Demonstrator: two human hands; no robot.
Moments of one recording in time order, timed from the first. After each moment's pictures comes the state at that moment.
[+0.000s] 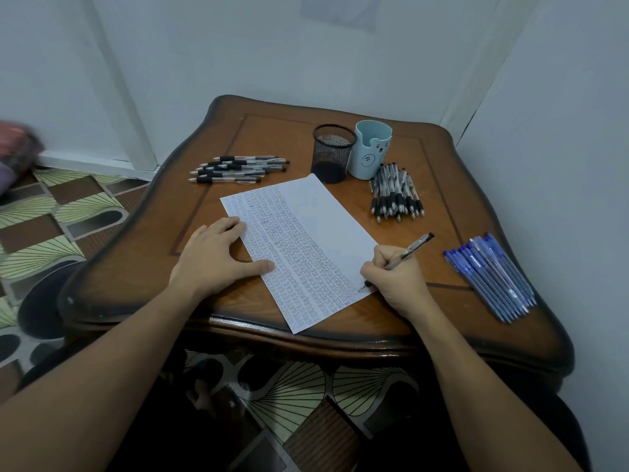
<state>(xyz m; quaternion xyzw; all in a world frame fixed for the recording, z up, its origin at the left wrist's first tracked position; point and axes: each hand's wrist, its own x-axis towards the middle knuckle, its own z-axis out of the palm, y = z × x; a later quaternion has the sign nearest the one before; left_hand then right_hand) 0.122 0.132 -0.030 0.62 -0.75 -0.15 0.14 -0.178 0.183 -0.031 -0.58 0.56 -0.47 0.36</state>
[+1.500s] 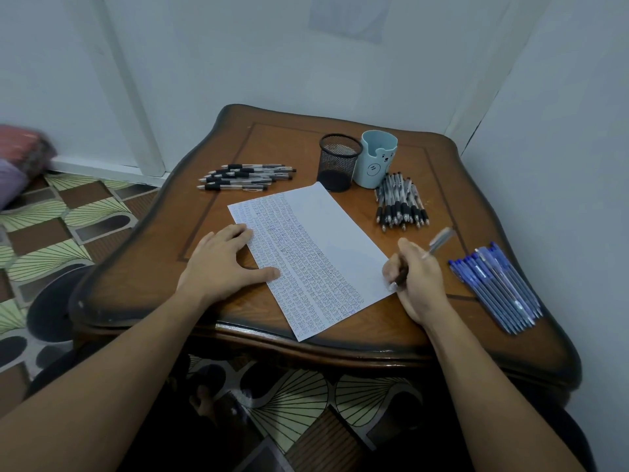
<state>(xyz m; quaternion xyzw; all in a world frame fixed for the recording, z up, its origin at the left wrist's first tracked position) 0.121 0.136 -0.025 0.62 -0.76 -0.15 0.14 -0.183 0.175 -0.018 -0.38 0.52 -0.59 0.49</state>
